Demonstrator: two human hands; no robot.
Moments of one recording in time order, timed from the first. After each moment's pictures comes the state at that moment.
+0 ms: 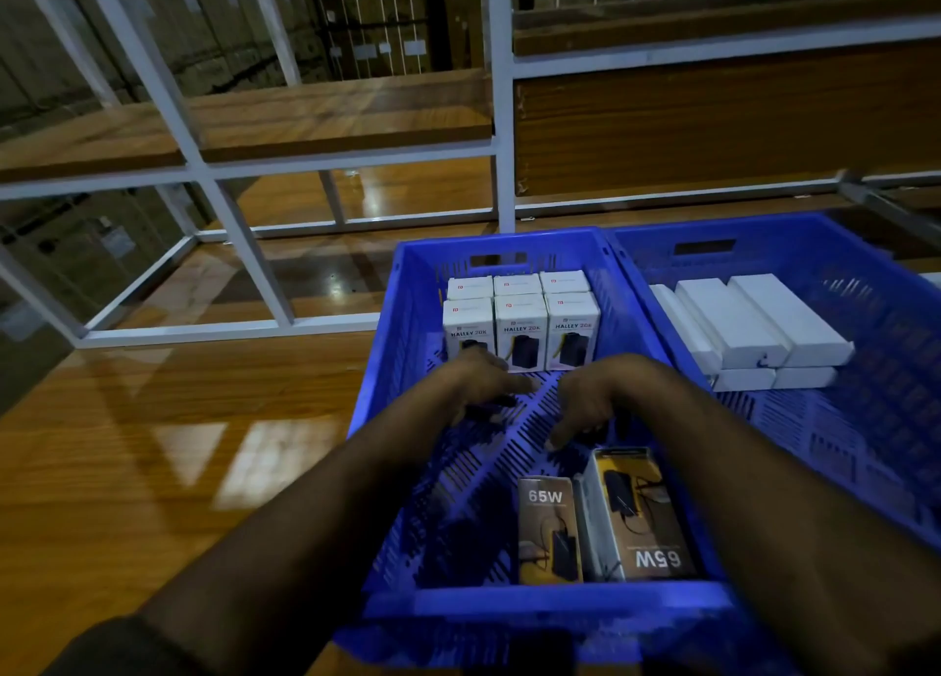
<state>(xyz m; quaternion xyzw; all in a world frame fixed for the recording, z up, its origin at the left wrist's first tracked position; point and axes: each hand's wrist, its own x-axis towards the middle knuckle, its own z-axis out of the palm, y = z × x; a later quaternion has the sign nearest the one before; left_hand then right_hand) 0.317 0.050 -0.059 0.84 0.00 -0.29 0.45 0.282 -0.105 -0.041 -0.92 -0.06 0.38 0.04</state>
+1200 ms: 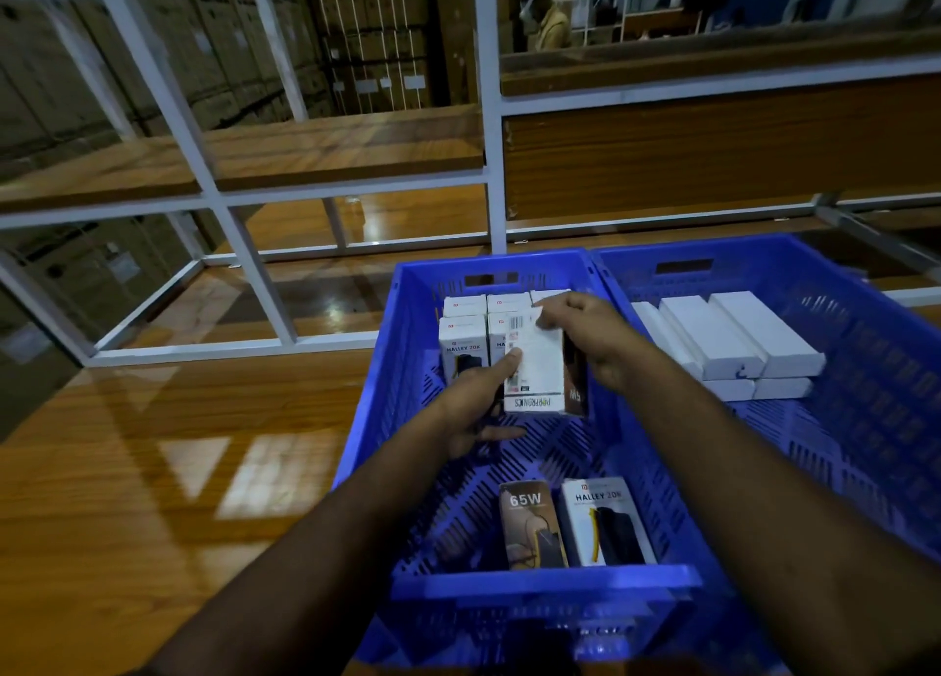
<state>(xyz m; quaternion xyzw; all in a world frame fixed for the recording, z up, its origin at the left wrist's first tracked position) 0.271 0.050 -0.050 0.69 0.04 -0.29 0.66 0.271 -0.113 -0.011 -0.72 0.13 0.00 0.68</state>
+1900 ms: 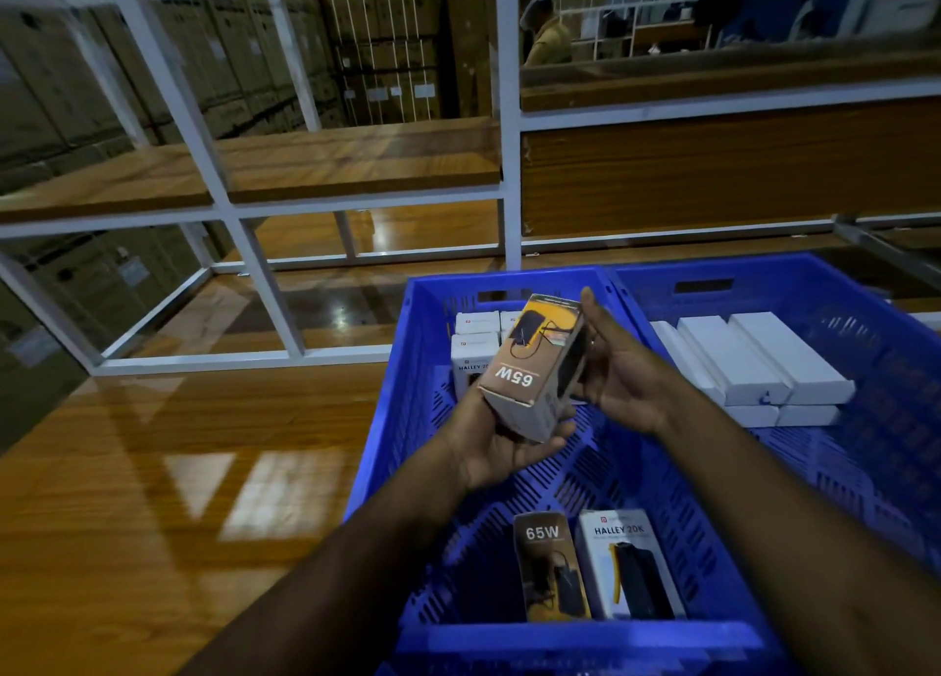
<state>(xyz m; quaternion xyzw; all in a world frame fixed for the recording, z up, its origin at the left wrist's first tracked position) 0.272 0.054 -0.045 0.48 0.07 -0.38 0.79 0.265 -0.116 -0.013 -0.55 0.09 0.07 0.83</state>
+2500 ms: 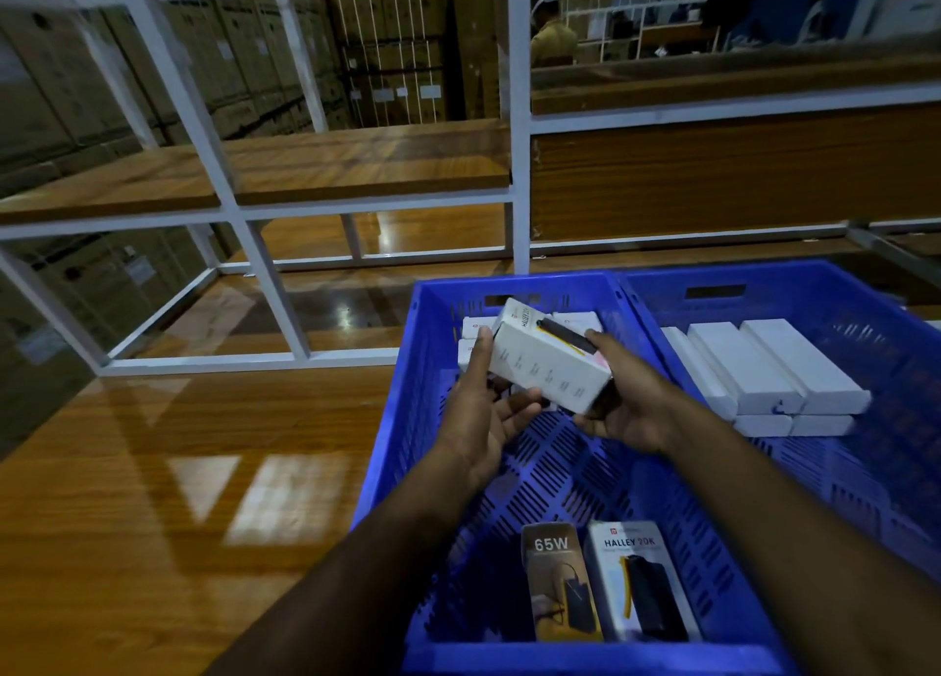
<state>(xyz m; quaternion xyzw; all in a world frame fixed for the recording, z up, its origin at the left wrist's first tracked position) 0.275 0.052 -0.033 0.49 0.07 -0.17 0.85 0.271 -0.113 -0.024 -0.58 0.22 0.13 0.77</state>
